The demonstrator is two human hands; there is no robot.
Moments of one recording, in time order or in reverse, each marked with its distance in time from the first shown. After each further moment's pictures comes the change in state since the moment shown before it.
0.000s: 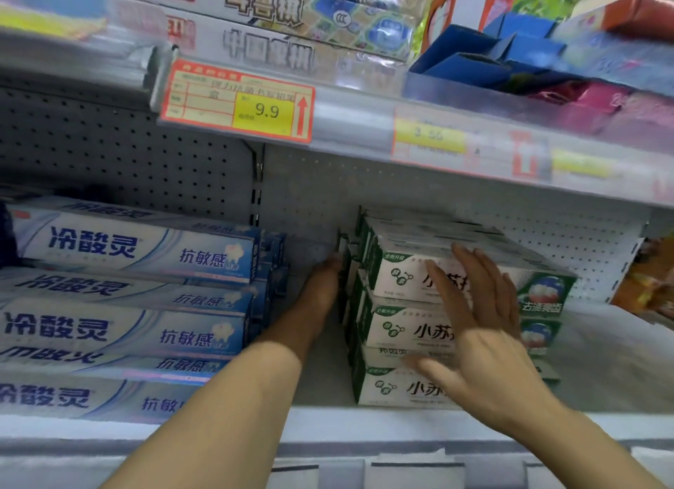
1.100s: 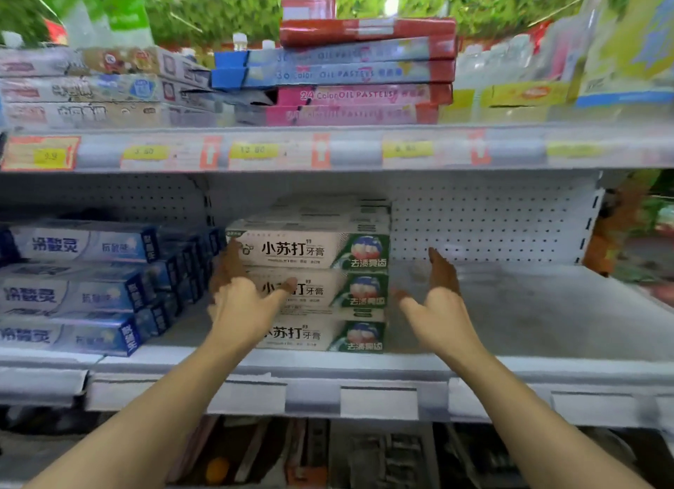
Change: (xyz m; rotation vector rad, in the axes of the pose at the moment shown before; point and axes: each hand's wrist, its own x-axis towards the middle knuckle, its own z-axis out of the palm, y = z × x) left_hand -0.131 -0.005 0.122 0.954 0.585 0.059; right_hand -0.058 0.169 -0.014 0.892 -0.071 0.479
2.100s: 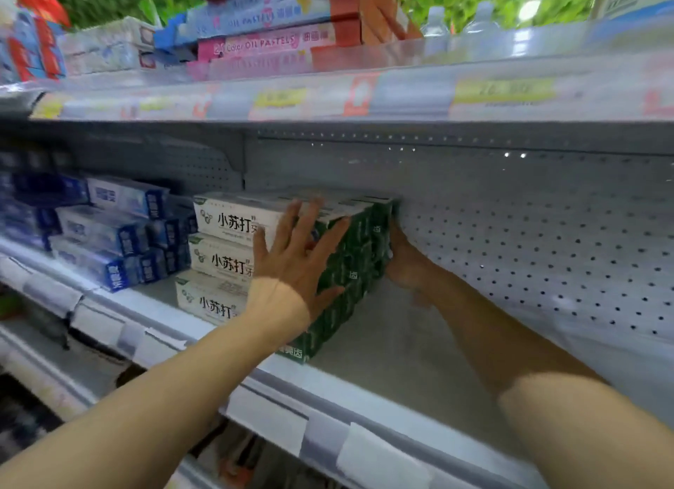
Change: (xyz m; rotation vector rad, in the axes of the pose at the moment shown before) left_hand -0.023 0.102 0.115 0.736 0.545 0.537; right_hand 0.167 0.062 0.001 0.133 -0.658 -0.338
